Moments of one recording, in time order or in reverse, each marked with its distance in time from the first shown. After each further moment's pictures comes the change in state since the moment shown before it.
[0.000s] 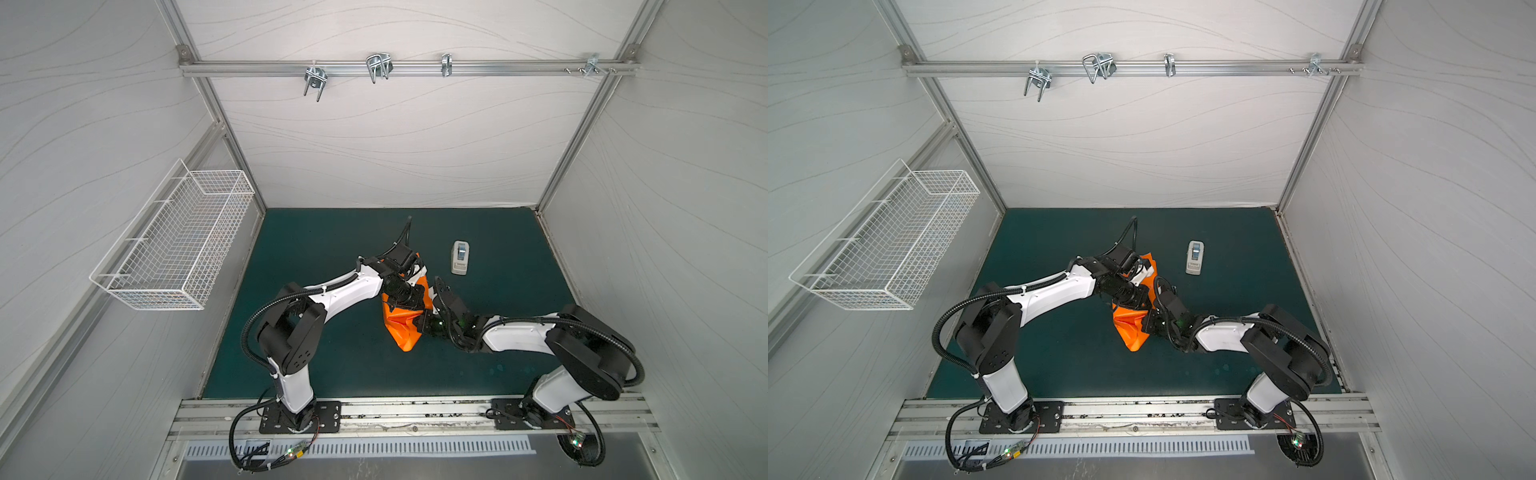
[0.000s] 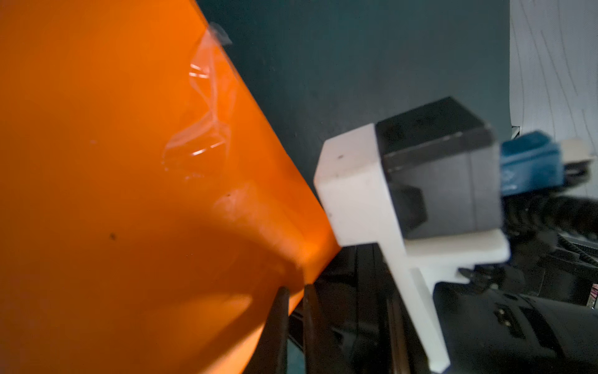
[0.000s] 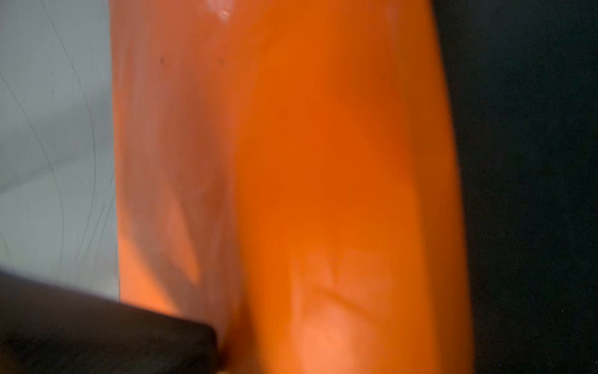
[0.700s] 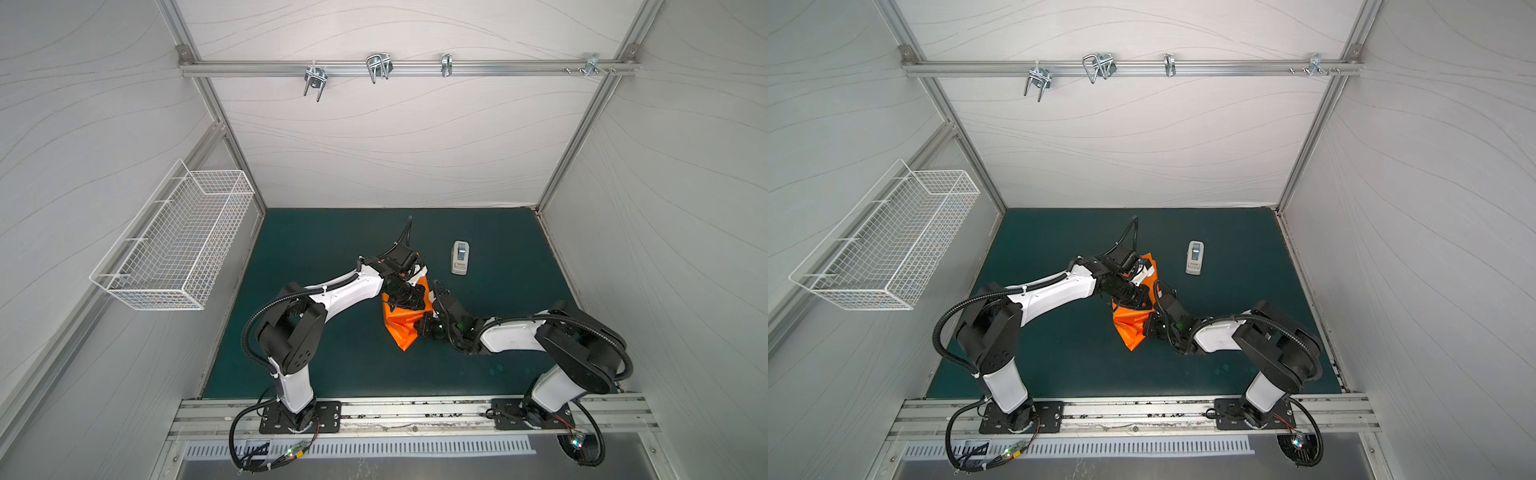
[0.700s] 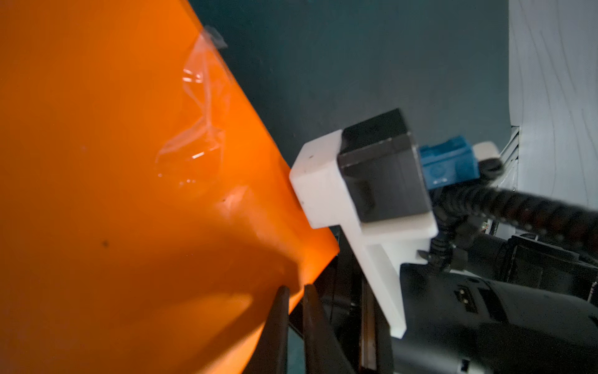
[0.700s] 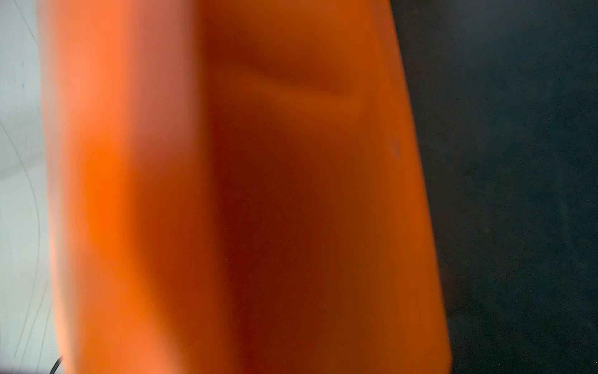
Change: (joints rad) left arm -0.002 0.004 0.024 -0.030 -0.011 0.006; right arm 0.000 0.039 -0.029 0.045 0.000 0.000
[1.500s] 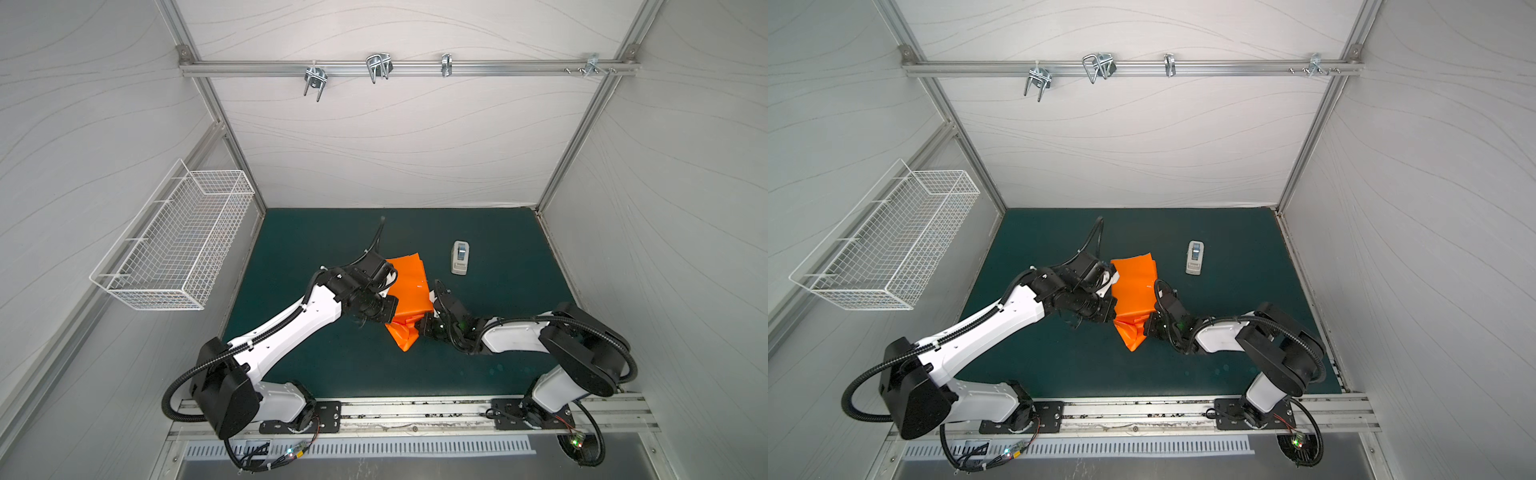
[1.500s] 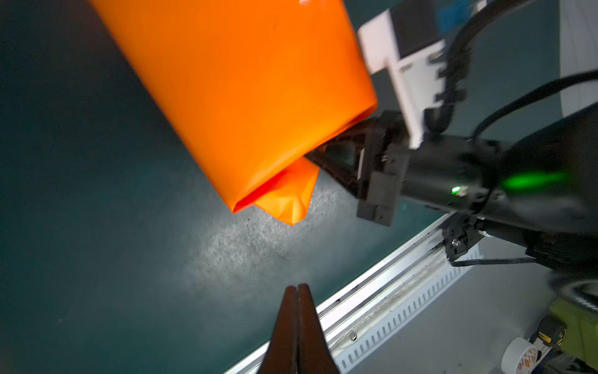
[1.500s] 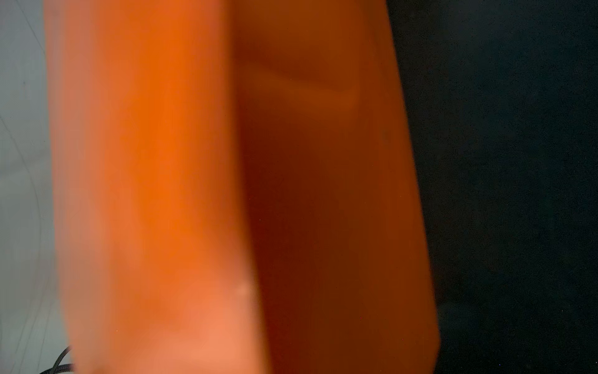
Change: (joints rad) left arm -0.018 -0.490 -0.266 -0.258 -0.193 -0.107; right arm 0.000 -0.014 0.000 -0.021 -0.008 -0.008
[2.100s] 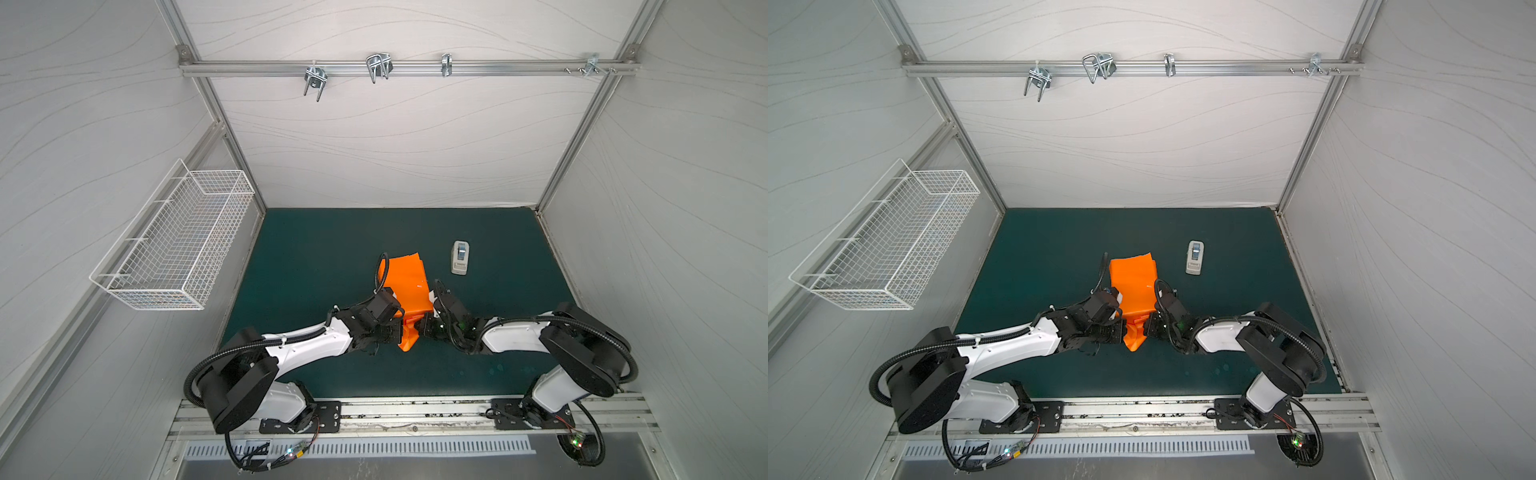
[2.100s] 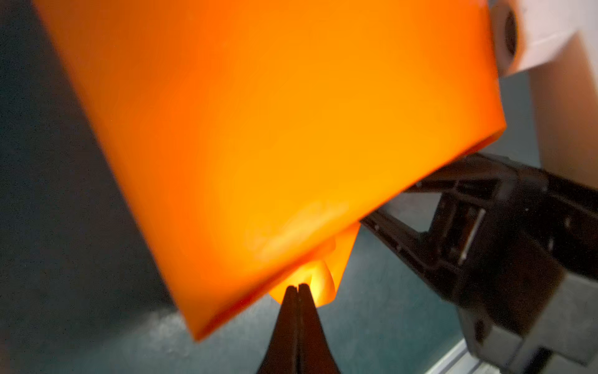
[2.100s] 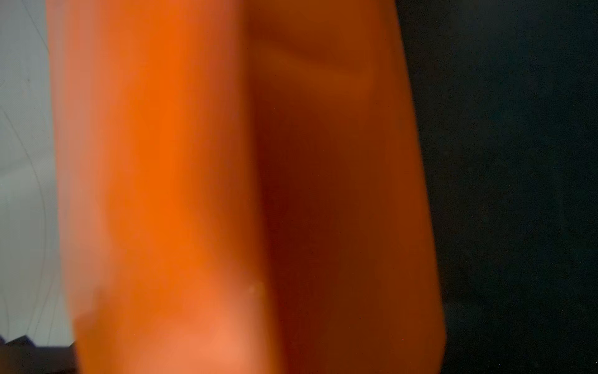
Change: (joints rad) left arm -0.124 0.093 -0.359 0.671 -0.187 -0.274; right arm 0.000 -0.005 0.000 -0.001 -0.015 0.000
